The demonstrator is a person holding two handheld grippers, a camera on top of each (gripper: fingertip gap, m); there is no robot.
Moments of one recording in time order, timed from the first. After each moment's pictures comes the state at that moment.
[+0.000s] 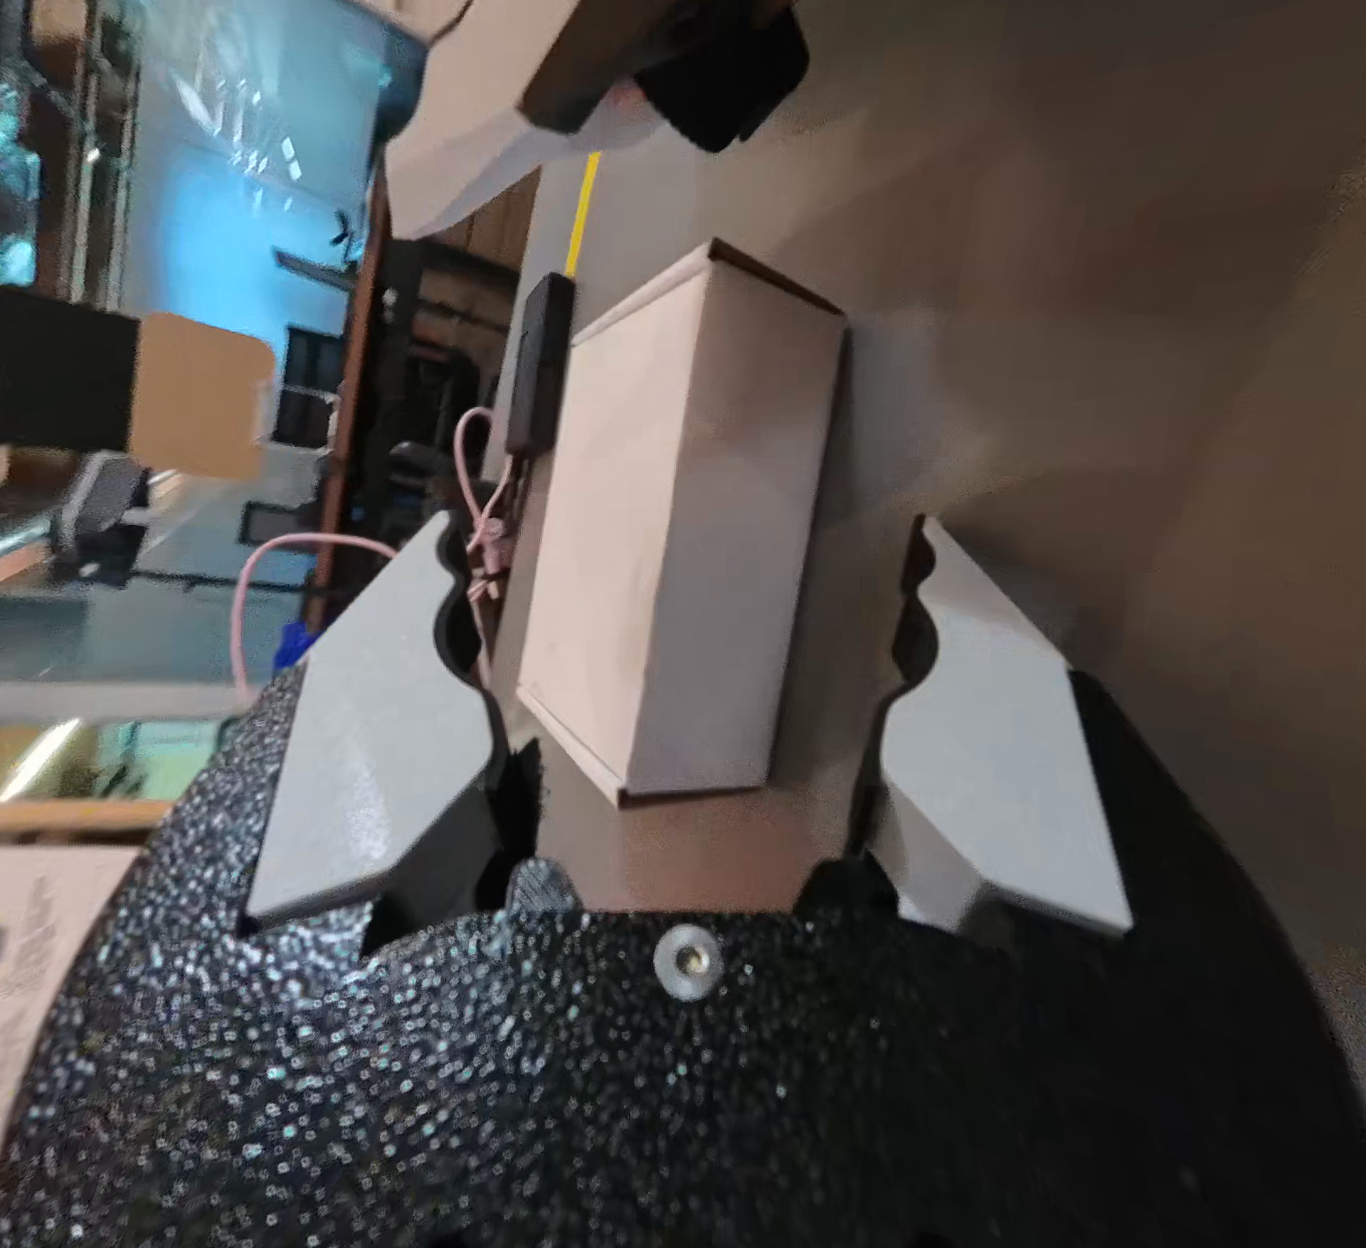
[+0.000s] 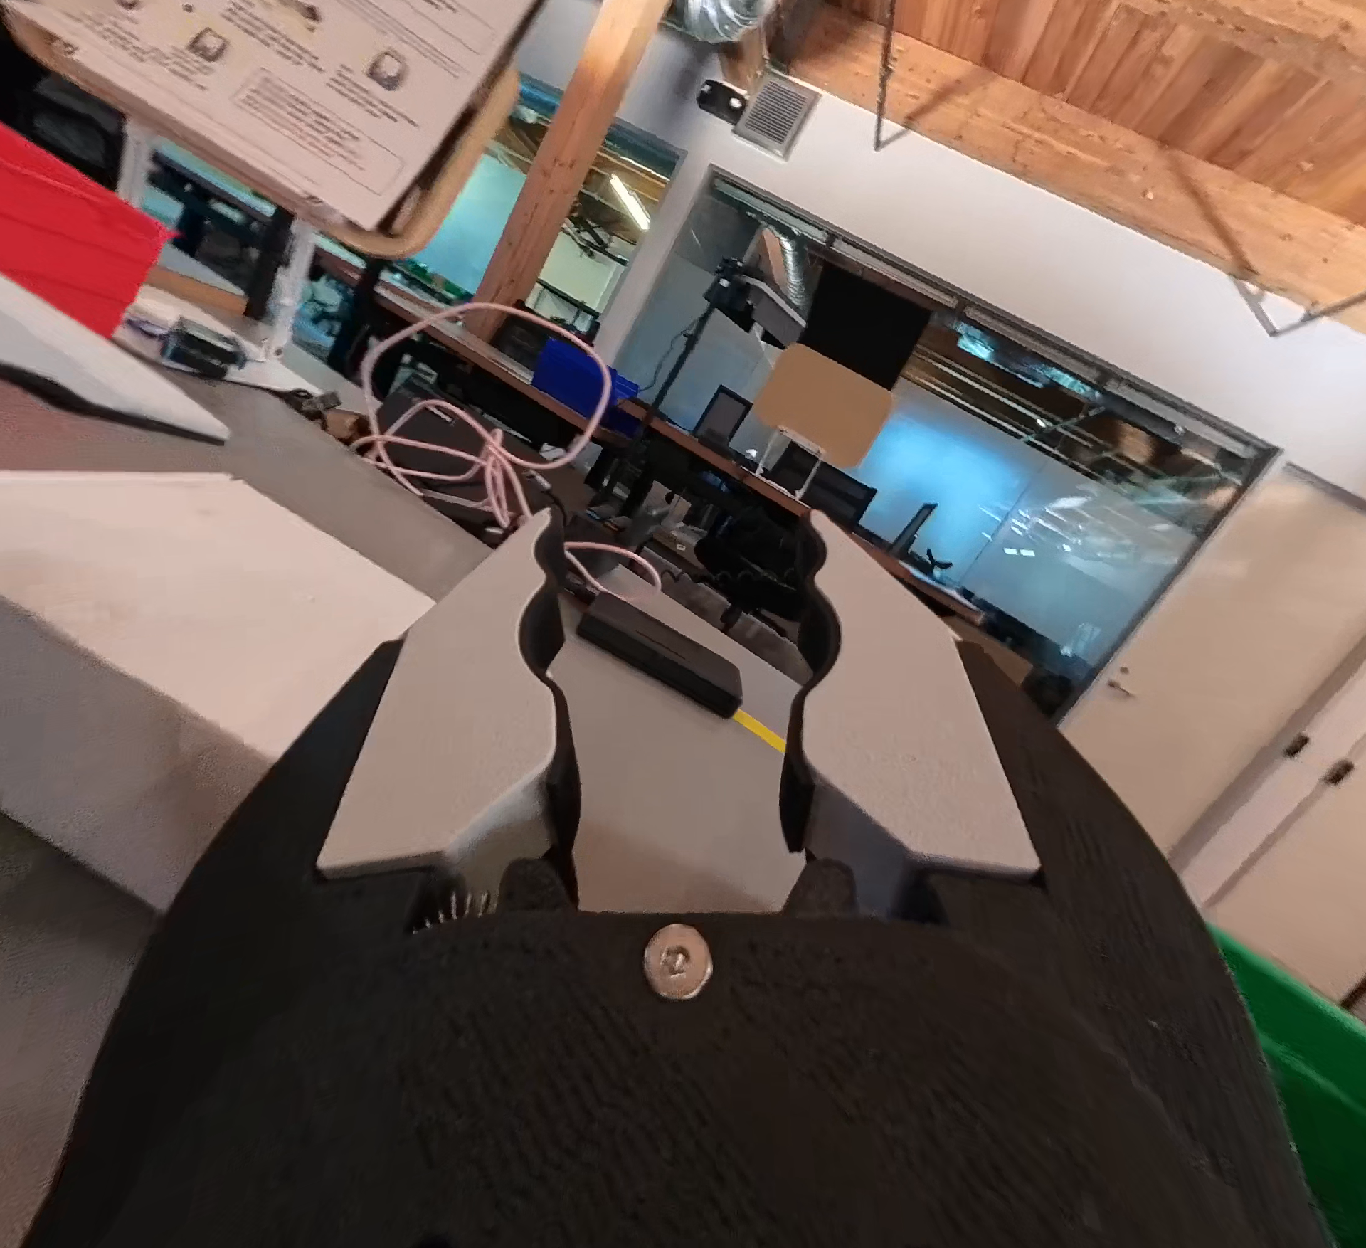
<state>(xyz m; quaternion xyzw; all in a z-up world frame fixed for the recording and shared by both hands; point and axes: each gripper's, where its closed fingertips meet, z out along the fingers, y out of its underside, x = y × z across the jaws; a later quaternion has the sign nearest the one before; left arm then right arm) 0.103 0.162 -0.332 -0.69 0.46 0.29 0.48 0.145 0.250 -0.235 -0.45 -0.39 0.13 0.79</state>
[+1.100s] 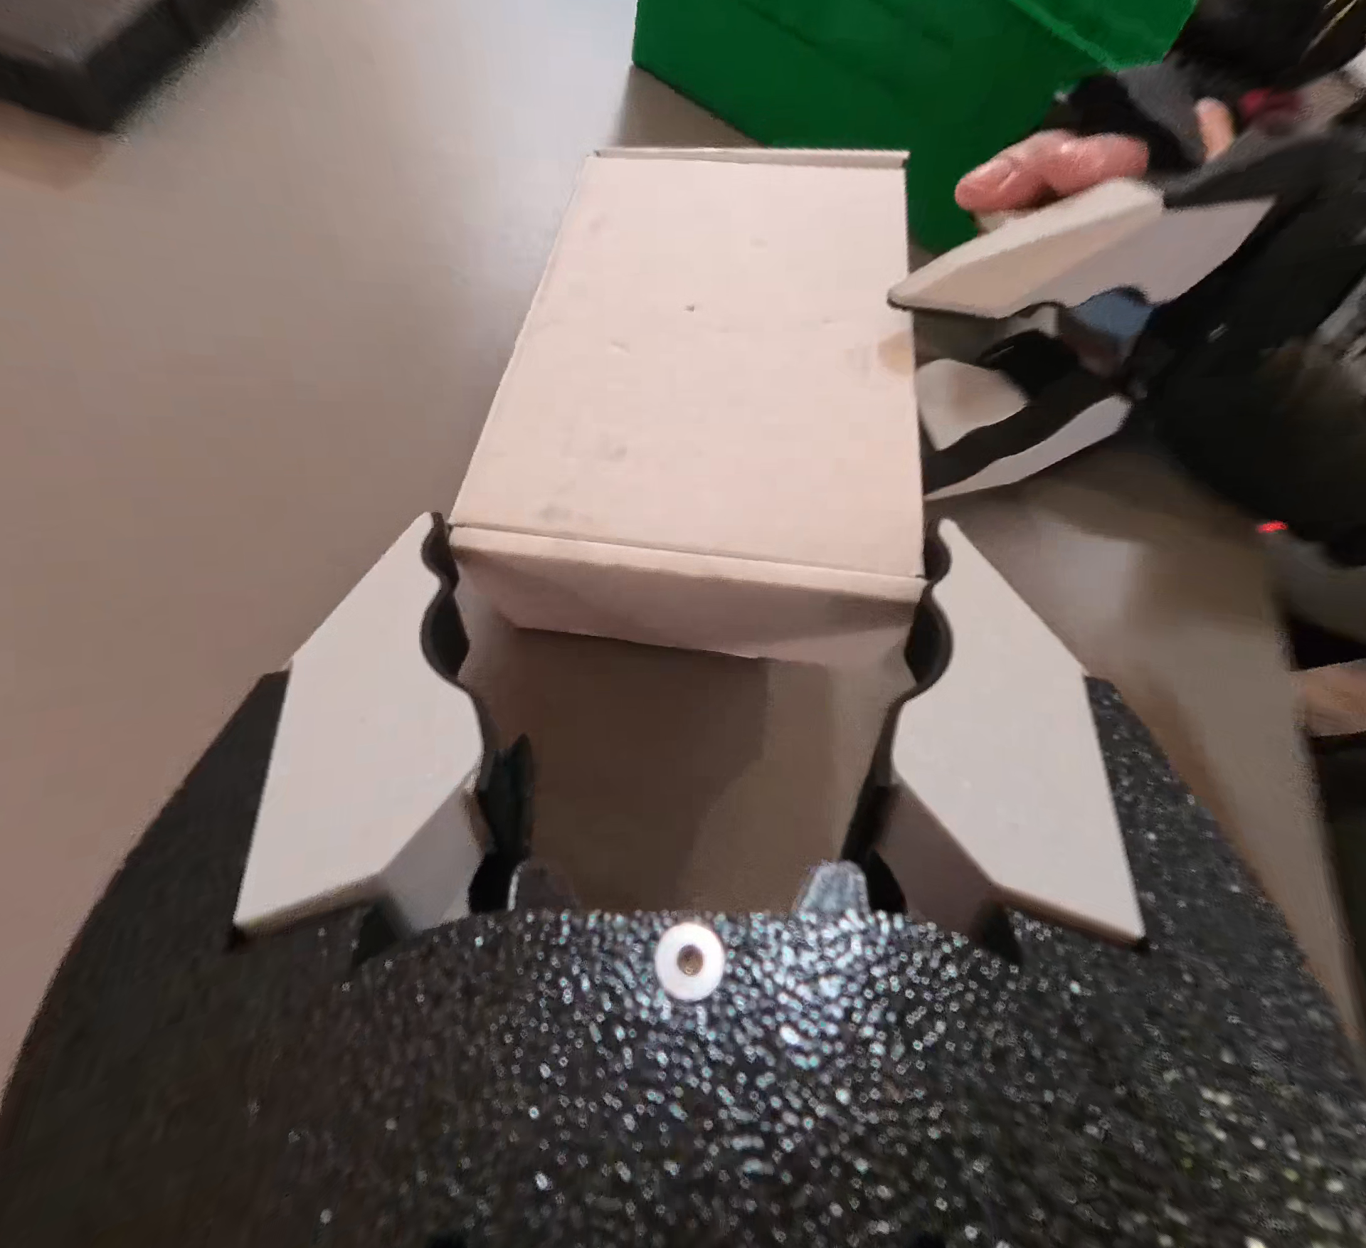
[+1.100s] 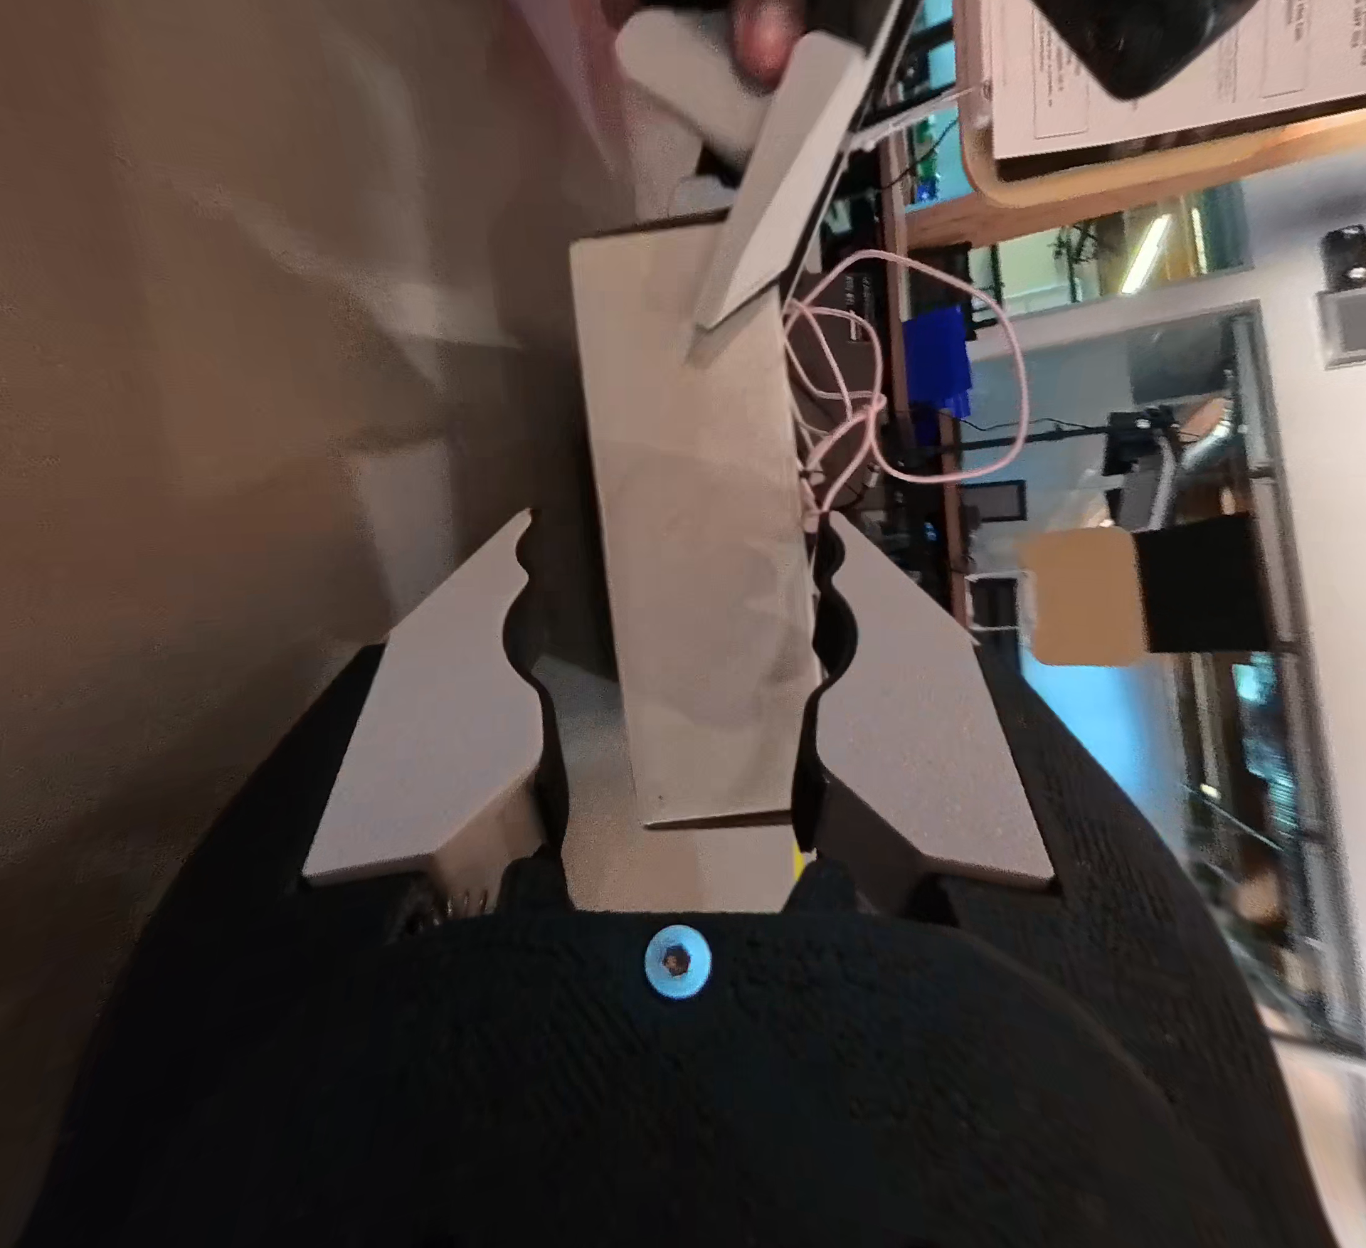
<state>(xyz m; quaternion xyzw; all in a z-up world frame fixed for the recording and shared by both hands) 0.037 0.187 -0.337 -0.82 0.27 -0.31 0.39 0.090 0.170 -0.327 -0.28 -0.76 -0.03 0.58</state>
